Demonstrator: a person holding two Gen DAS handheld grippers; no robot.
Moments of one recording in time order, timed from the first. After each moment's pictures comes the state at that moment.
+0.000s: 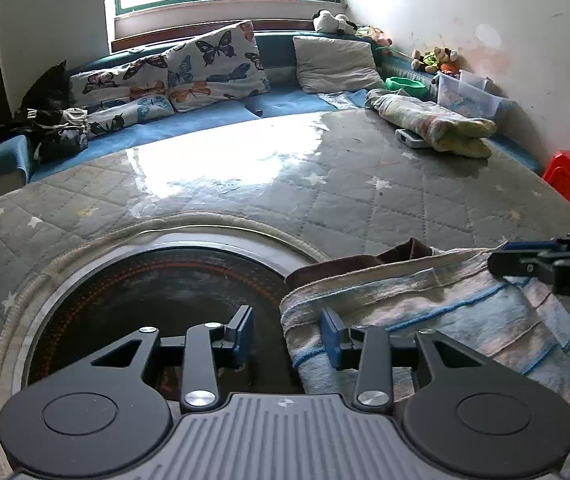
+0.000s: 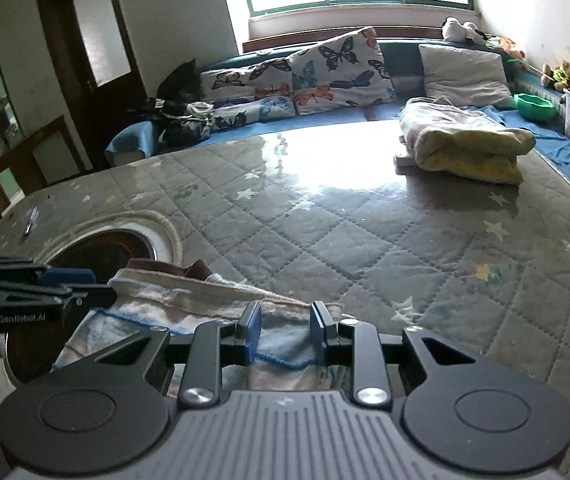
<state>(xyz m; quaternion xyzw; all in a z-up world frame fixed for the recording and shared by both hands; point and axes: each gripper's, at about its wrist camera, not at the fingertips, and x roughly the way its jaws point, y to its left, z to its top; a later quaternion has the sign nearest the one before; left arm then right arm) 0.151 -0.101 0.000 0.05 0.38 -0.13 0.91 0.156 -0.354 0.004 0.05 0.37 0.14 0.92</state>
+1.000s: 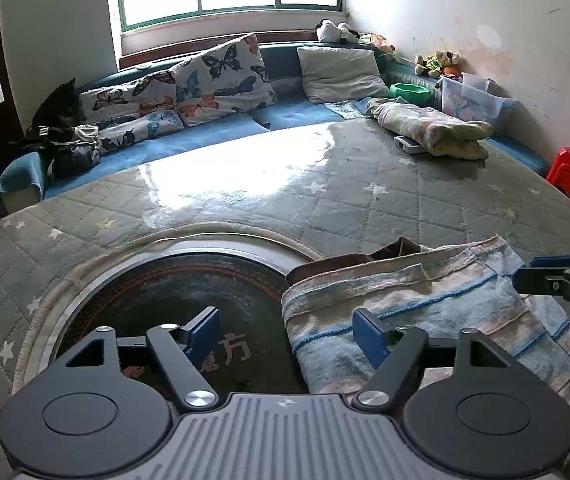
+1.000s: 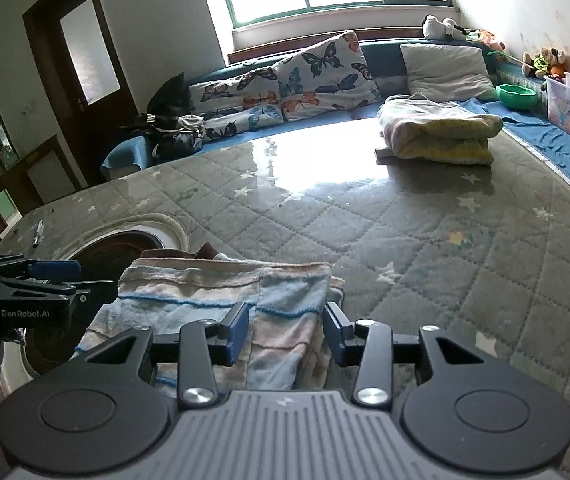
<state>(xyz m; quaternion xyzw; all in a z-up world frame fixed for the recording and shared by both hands) 0.125 -0.106 0.013 0.07 0.36 -0.12 0.92 0.116 -0.364 0.009 0.08 0.36 0.12 0.92</state>
